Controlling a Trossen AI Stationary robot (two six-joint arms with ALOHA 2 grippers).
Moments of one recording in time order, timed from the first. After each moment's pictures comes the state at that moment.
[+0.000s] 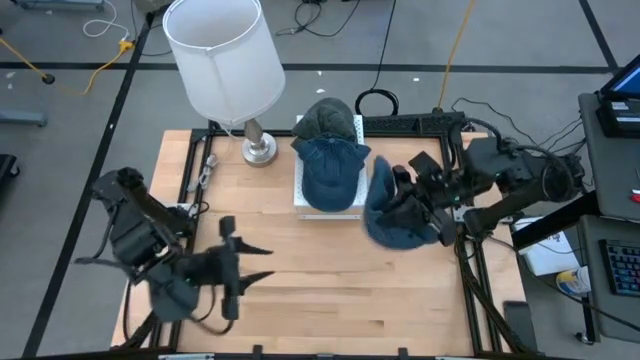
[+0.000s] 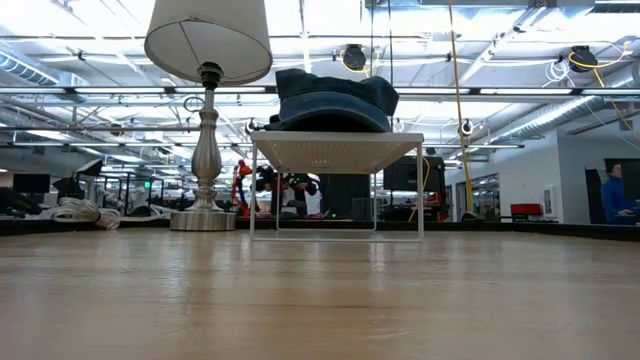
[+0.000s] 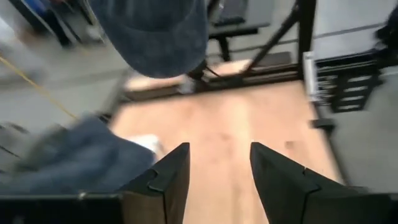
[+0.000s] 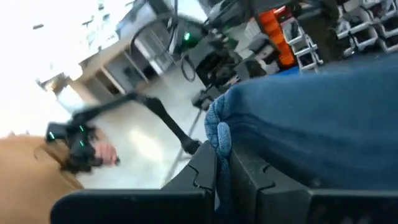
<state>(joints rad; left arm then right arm) -0.81 1.55 1.88 -1.00 -0.90 -0.31 0.25 1.25 1.67 -0.46 -0.16 0.62</state>
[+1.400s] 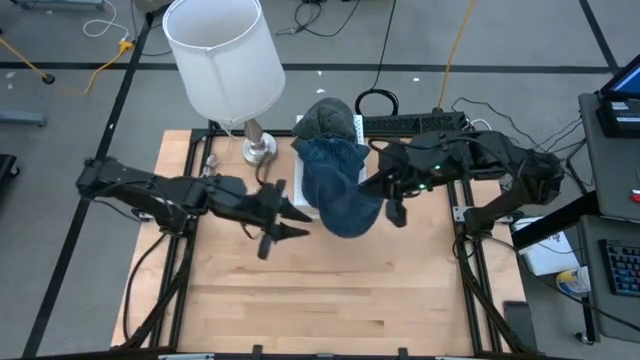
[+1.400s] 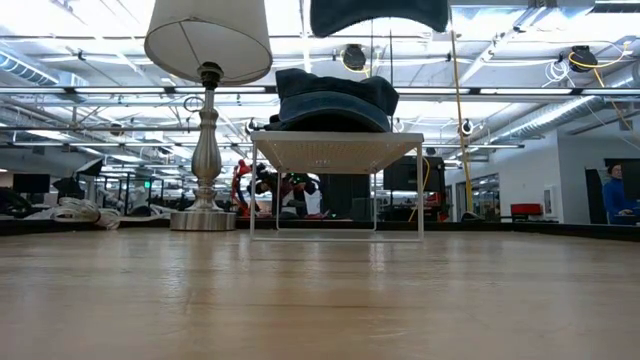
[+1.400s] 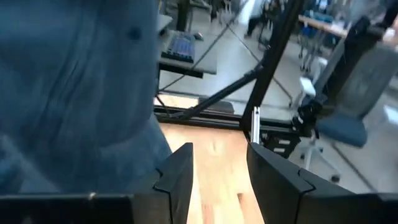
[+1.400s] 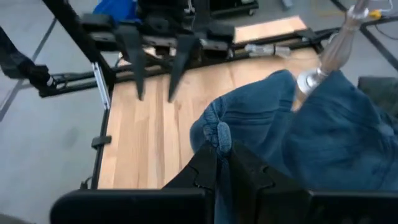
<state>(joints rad) -0.20 1.26 1.12 -0.05 0.00 -0.22 0.11 1.47 1.99 -1.11 0.09 0.27</state>
